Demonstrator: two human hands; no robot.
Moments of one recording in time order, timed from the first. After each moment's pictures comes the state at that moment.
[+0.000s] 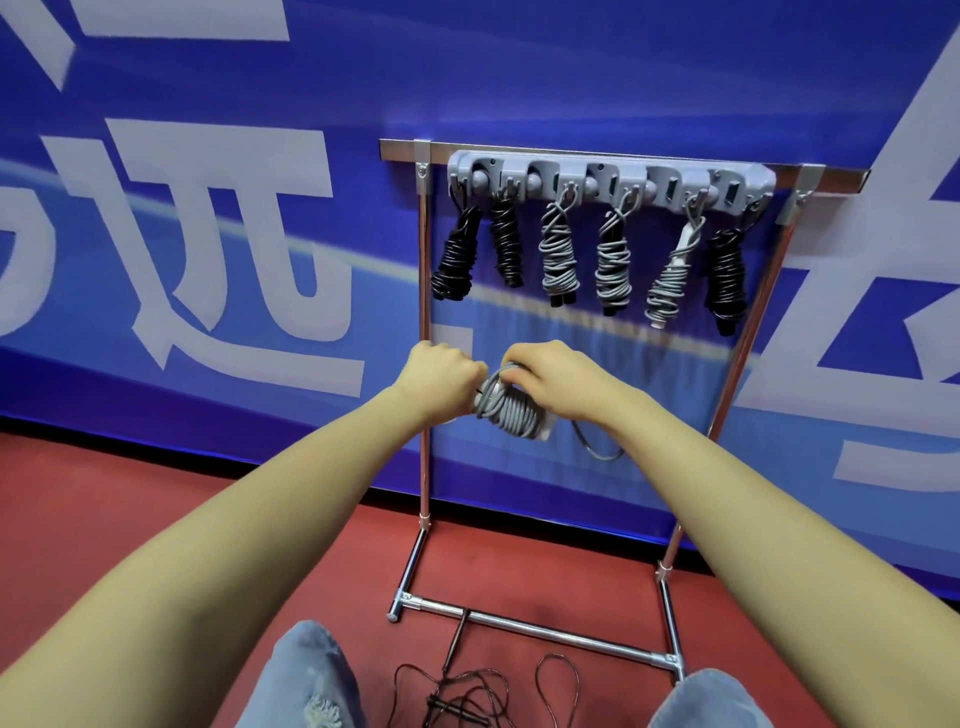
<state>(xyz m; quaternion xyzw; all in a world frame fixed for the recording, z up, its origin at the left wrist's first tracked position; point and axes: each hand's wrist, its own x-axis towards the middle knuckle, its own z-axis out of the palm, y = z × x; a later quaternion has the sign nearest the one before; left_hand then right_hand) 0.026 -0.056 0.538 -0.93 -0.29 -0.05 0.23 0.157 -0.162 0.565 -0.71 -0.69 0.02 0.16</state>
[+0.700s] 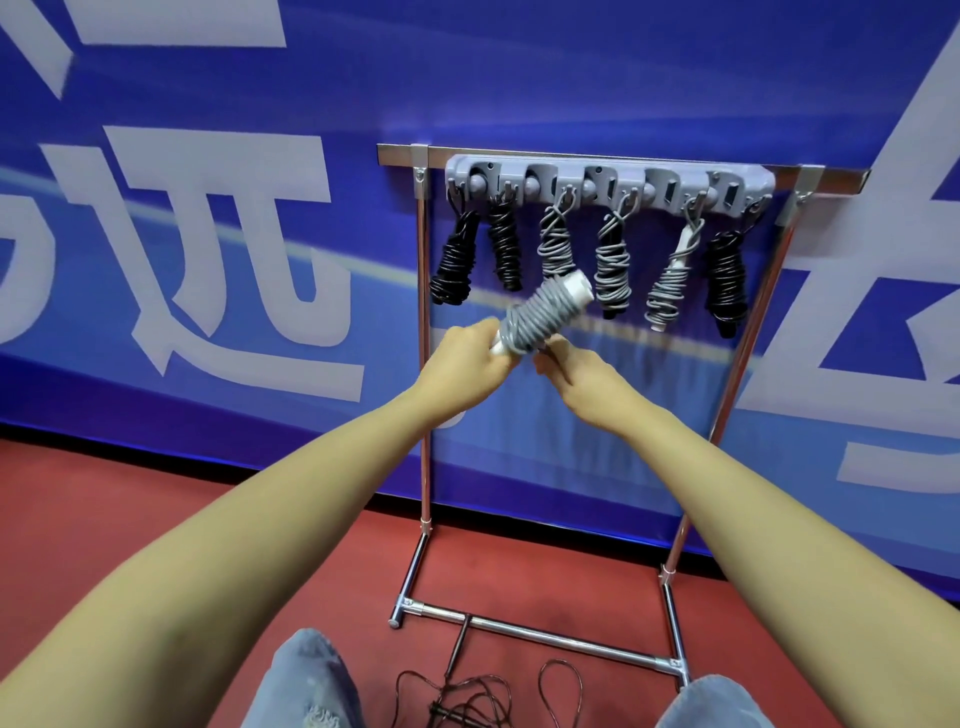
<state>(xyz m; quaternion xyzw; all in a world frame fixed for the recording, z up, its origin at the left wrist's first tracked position) 0.039 -0.078 0.557 -0.86 -0.29 -0.35 -0.23 0.186 -0.168 0.550 -0.74 -0.62 0.05 0.24</state>
